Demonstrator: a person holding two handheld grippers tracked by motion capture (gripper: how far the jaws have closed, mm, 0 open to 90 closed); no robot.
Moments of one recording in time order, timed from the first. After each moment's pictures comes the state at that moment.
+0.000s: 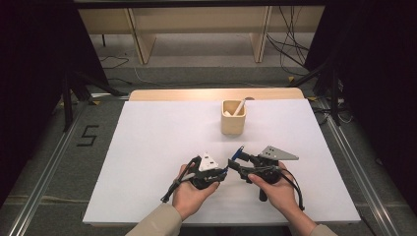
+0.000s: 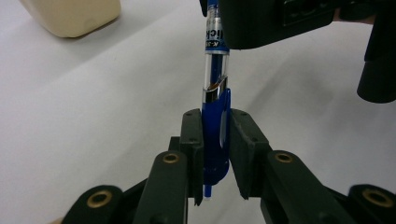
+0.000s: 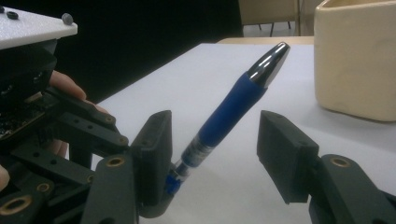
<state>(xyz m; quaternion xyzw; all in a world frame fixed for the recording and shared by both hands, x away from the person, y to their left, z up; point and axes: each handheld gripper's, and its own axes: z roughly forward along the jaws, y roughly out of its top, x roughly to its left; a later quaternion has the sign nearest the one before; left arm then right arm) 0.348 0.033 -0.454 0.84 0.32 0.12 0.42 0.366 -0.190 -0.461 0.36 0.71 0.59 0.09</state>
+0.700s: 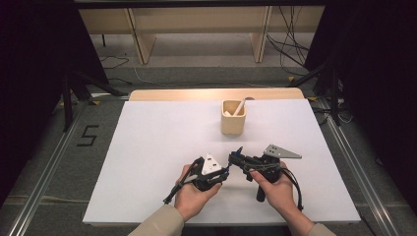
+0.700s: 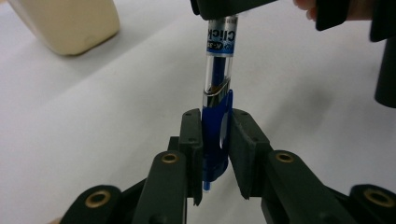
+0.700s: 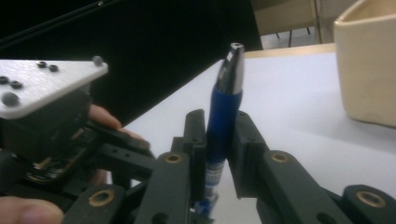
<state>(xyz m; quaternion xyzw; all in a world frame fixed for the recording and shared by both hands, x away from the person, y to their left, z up) 0.344 0.025 -0.455 0.84 0.29 0.15 0.44 0.363 -0.189 -0.451 0.36 0.68 0.63 0.05</state>
